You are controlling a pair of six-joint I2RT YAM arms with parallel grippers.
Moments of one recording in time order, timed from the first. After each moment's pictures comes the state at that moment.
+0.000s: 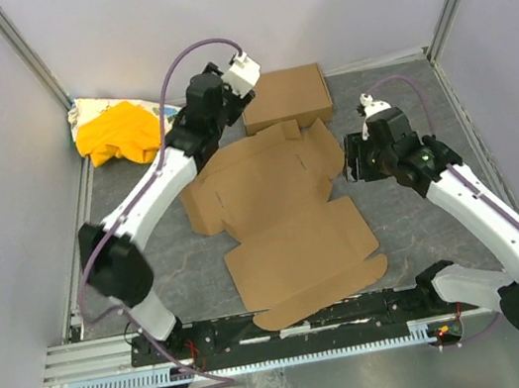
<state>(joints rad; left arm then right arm) -0.61 1.63 1.49 -0.13 -0.30 0.60 0.39 1.09 1.04 -0.70 0.09 0.36</state>
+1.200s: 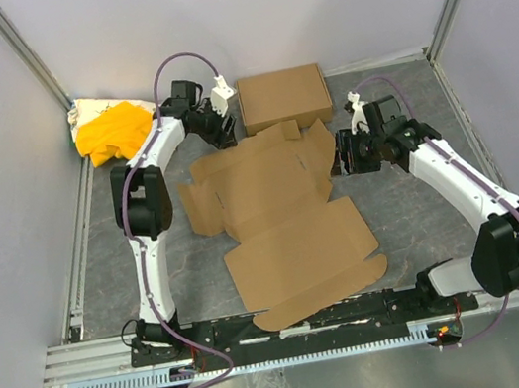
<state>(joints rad) -0.24 2.32 2.02 -0.63 0.55 0.56 0.25 1.35 1.07 -0.61 -0.28 0.28</state>
